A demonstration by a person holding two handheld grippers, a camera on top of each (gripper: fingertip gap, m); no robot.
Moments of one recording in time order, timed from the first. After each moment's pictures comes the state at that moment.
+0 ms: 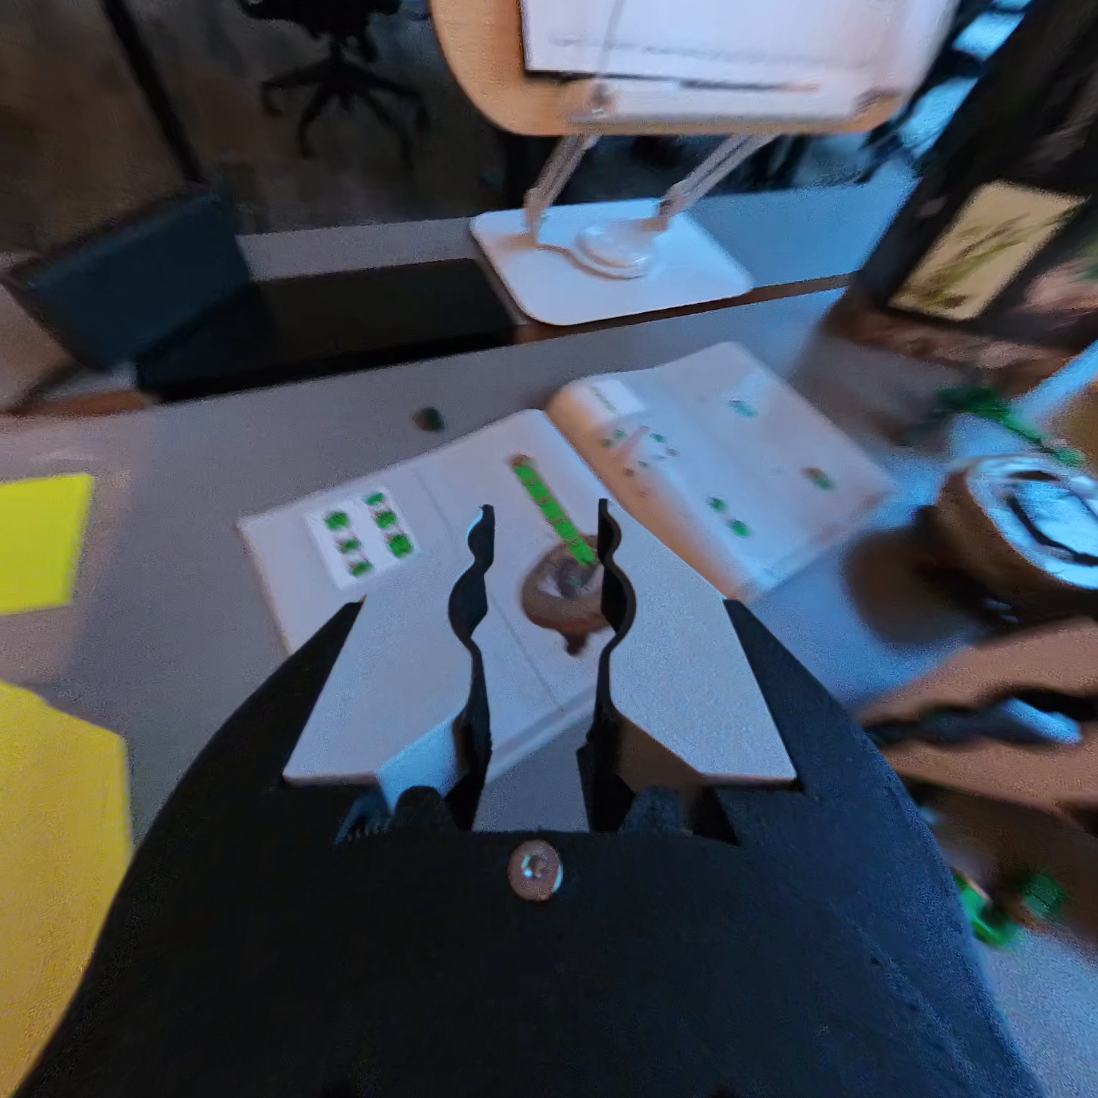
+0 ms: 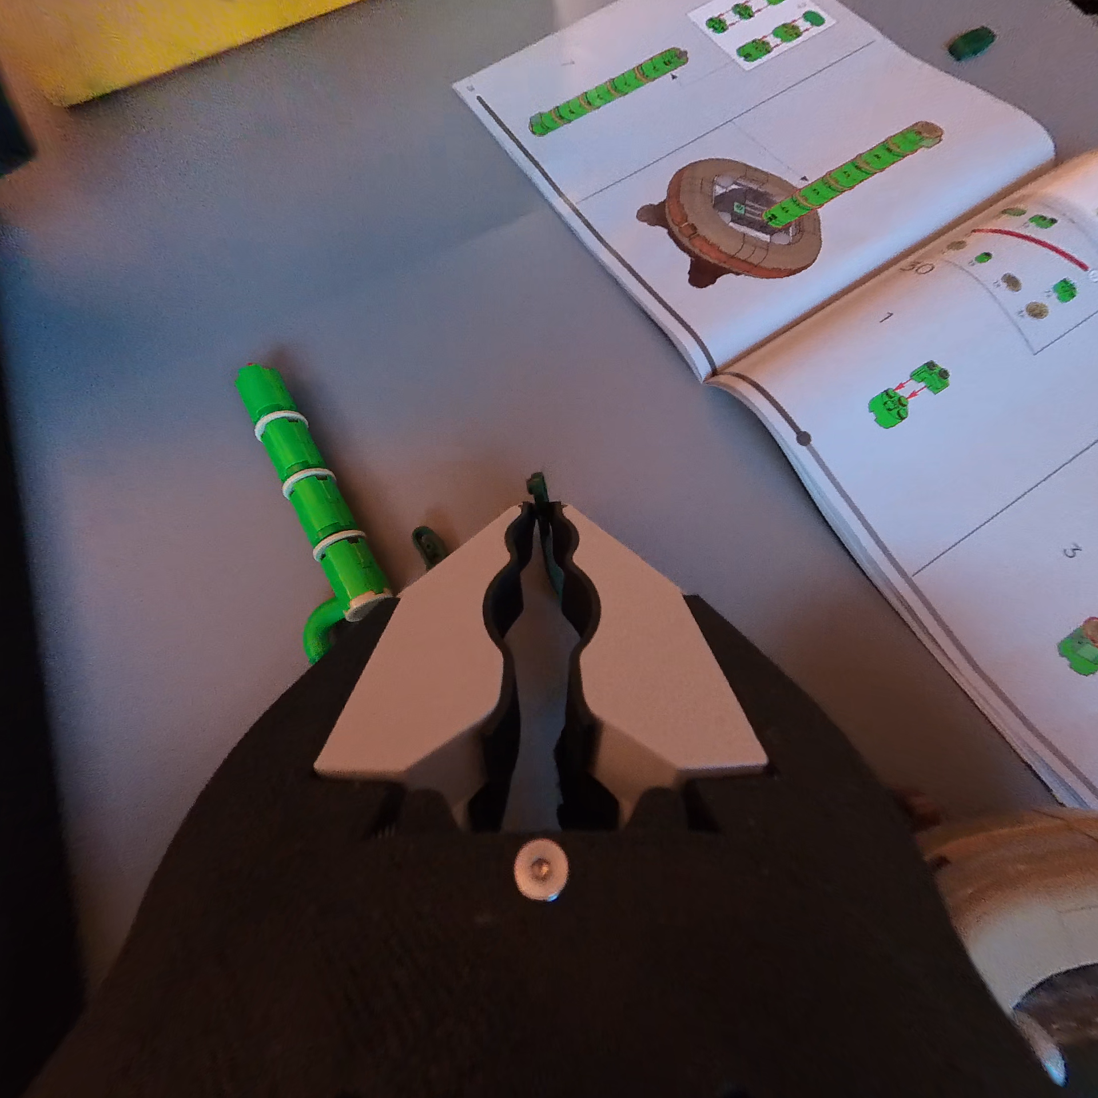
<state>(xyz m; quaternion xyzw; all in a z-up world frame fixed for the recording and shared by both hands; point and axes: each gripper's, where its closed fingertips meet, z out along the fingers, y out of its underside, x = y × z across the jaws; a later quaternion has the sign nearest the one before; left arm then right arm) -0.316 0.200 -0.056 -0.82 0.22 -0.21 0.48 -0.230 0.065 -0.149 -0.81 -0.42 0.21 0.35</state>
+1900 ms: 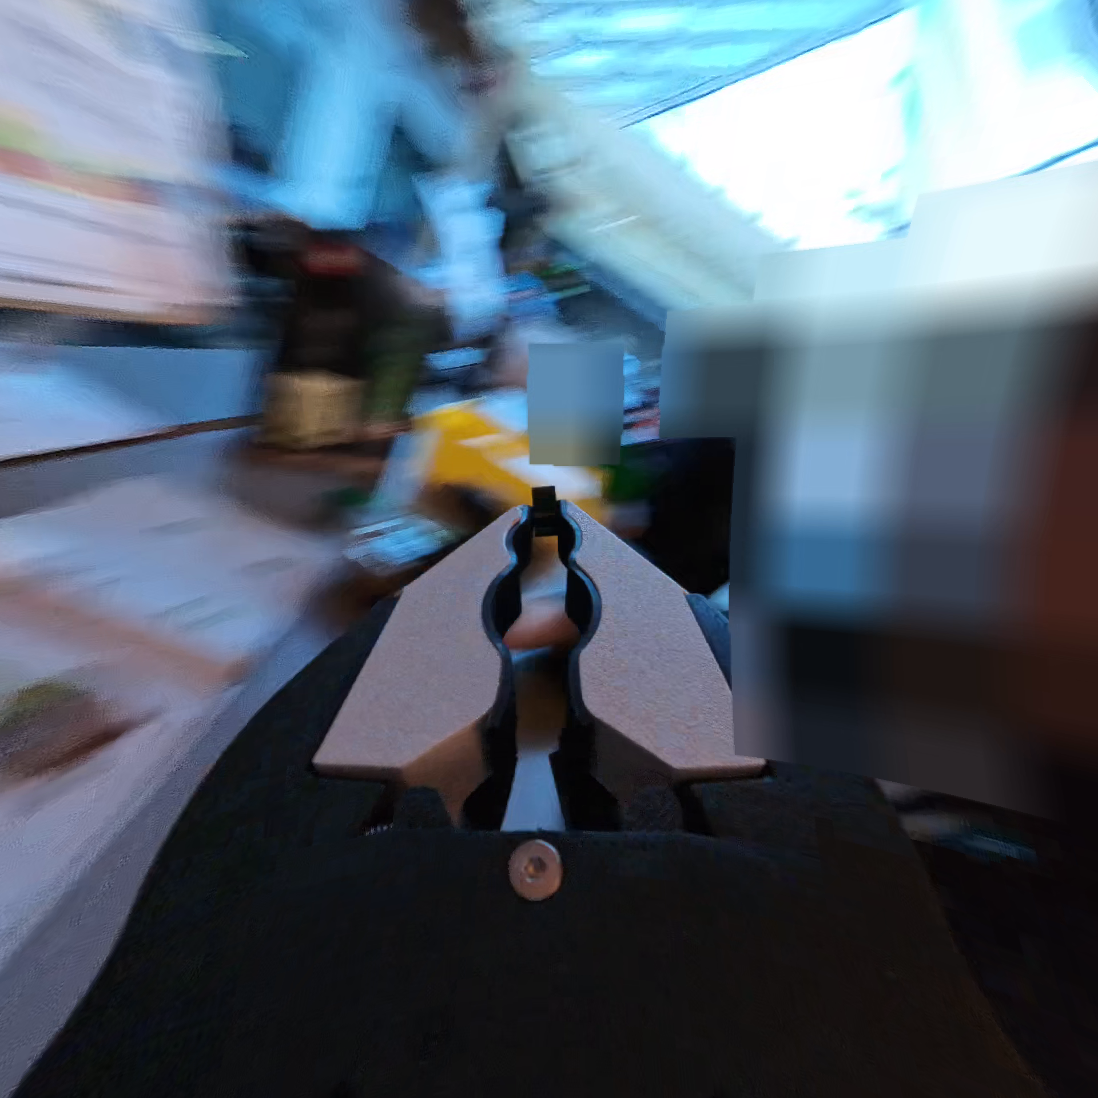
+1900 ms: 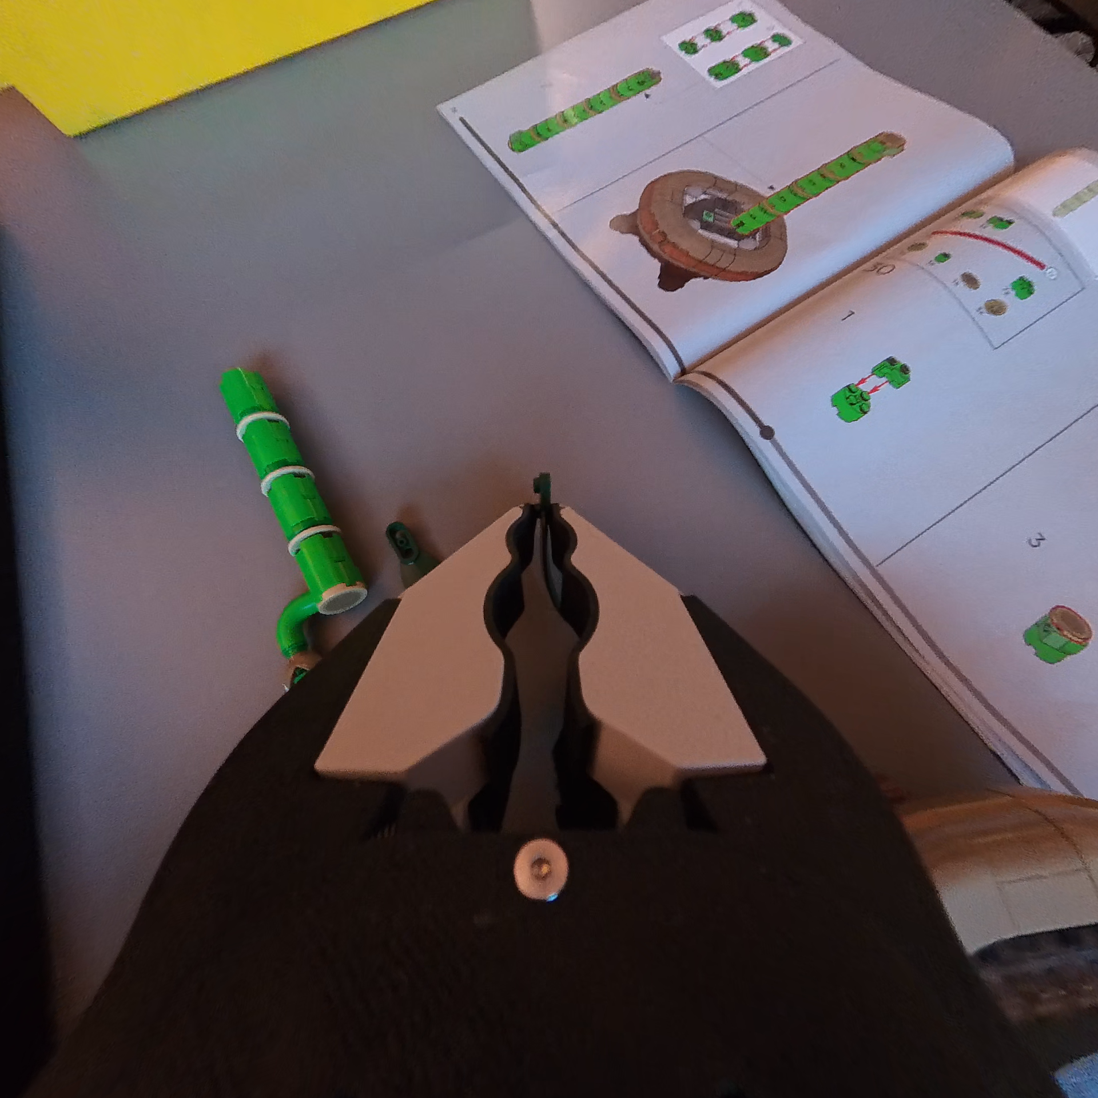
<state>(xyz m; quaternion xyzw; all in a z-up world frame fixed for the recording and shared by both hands) -0.305 0.038 0.092 -0.58 0.33 -0.64 0.38 -0.221 0.071 -0.146 -0.81 -0.41 0.22 0.36</state>
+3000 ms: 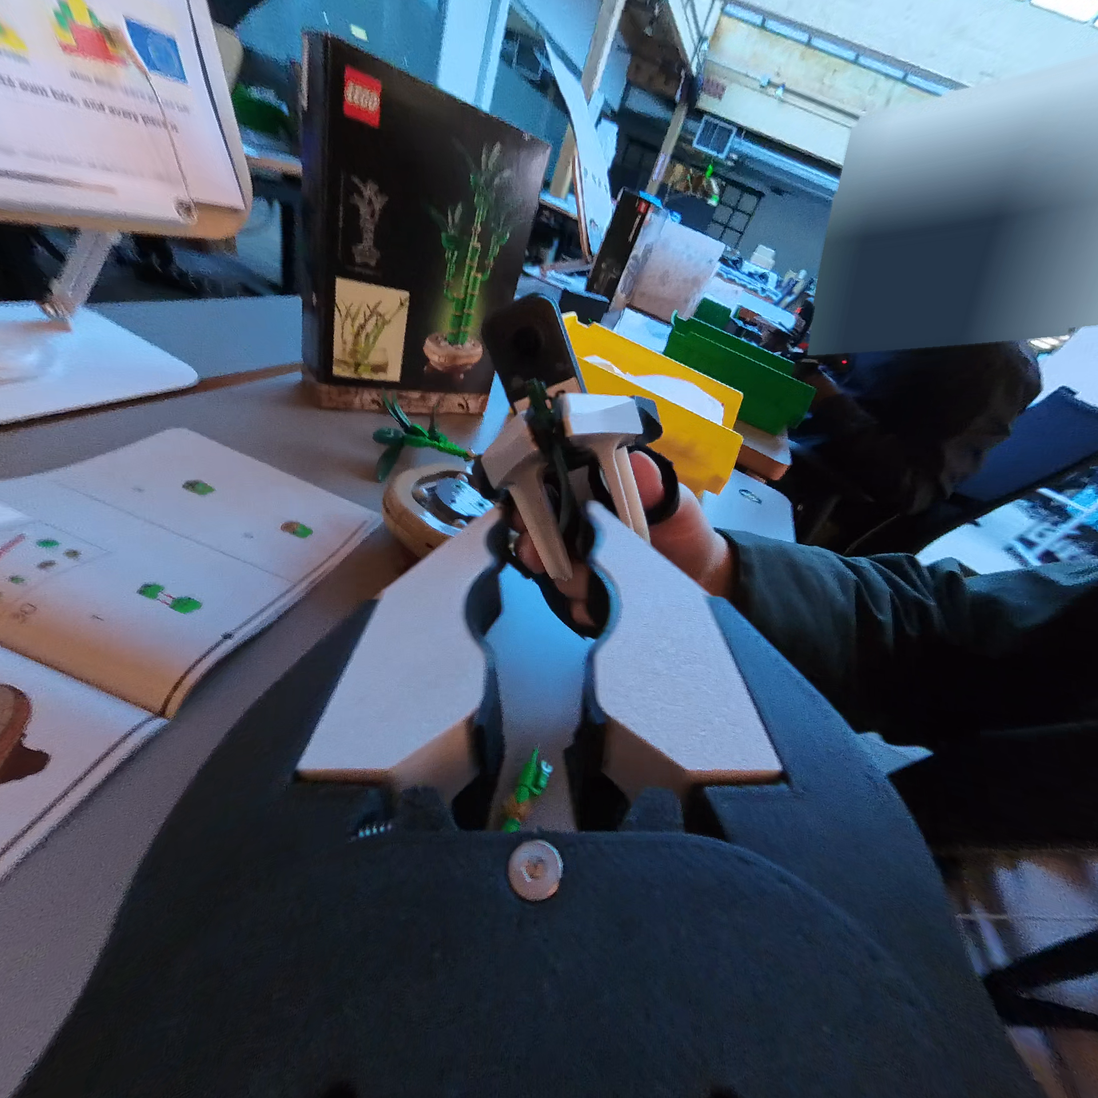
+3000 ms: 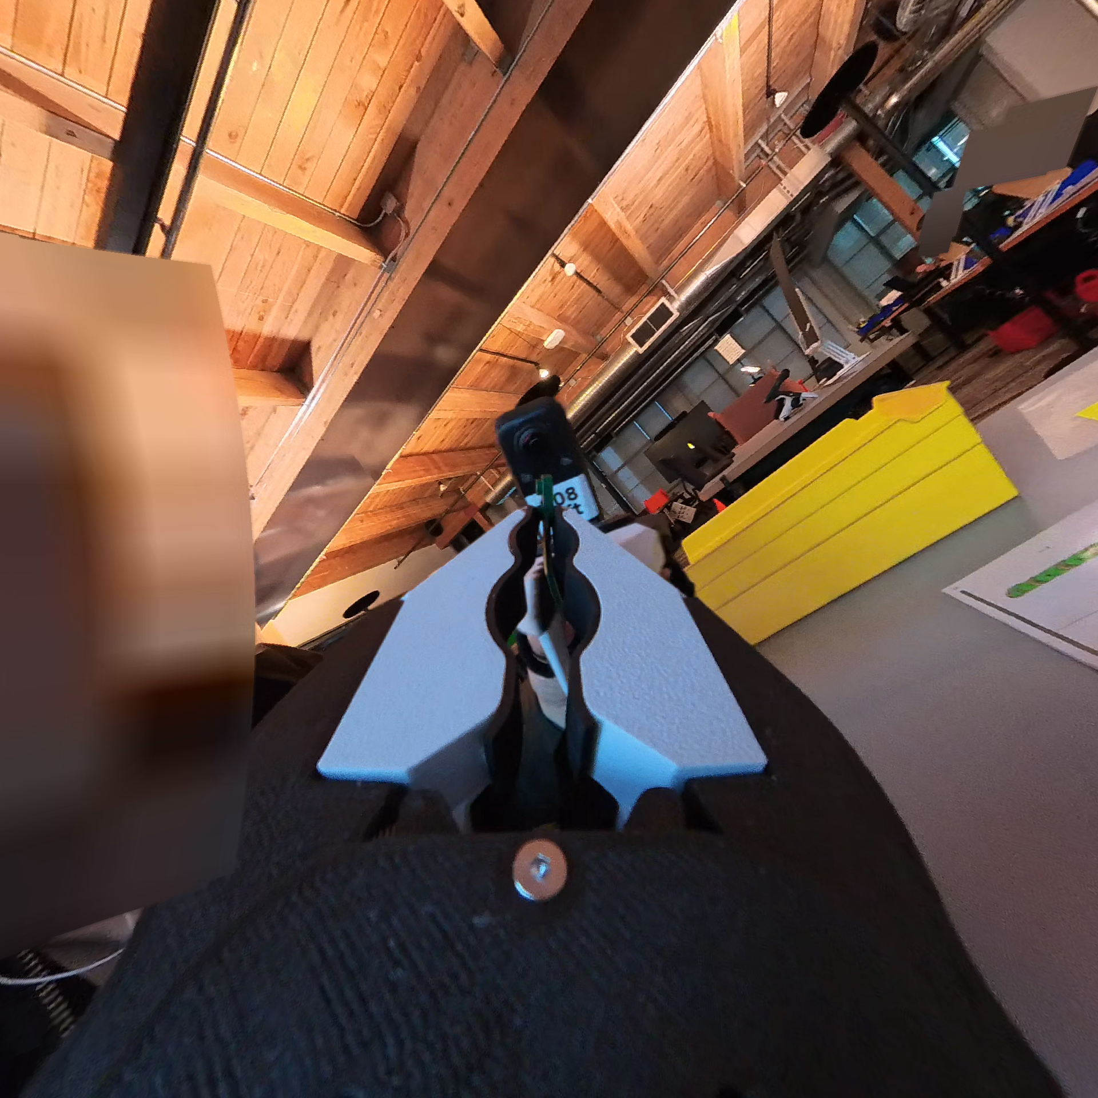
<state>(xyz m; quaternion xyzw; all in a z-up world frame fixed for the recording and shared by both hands) -0.192 0.018 0.004 -0.64 0.37 -0.51 0.44 -0.216 0.028 0.038 -0.48 -0.16 0.78 0.37</state>
